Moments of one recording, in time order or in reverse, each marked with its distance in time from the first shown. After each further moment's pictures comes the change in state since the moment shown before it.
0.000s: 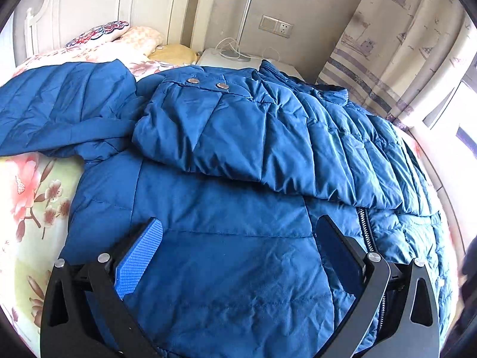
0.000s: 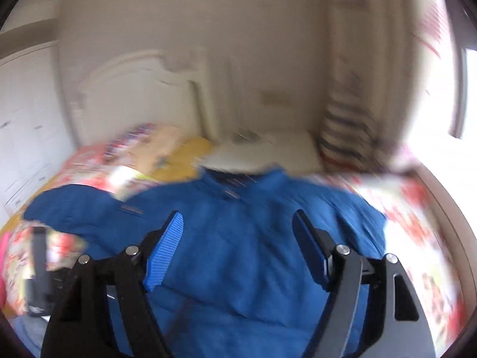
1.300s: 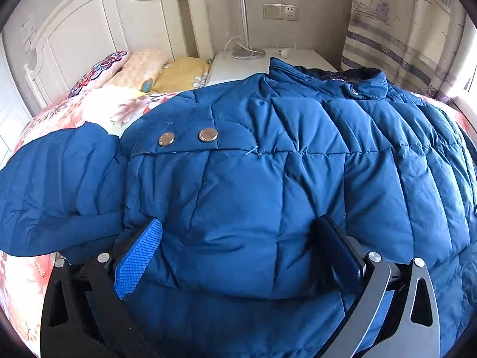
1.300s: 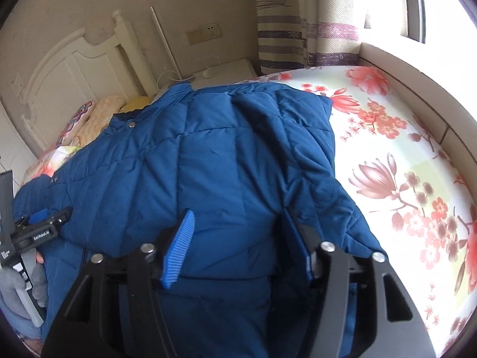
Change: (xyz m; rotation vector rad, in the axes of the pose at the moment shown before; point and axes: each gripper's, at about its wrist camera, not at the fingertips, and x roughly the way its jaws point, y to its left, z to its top) left arm 0.069 -0.048 0.058 0.194 0.031 0.265; right arm 0.042 -0.067 -0.066 0.136 0.191 -0.090
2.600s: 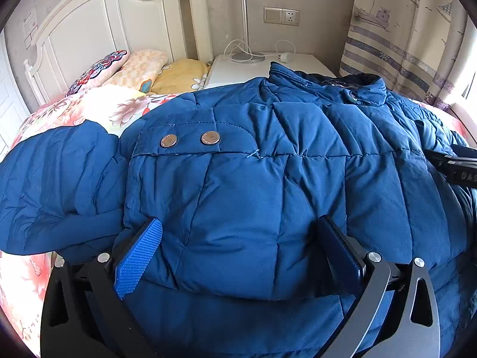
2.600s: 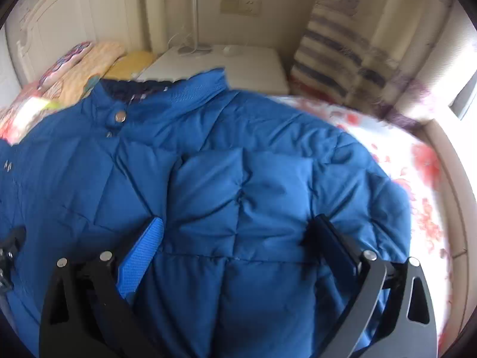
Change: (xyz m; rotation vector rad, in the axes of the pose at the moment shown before) left arm -0.002 0.003 -0.003 -0.022 -0.021 -0.023; right arm 0.085 0.077 0.091 -0.220 0.126 -0.161
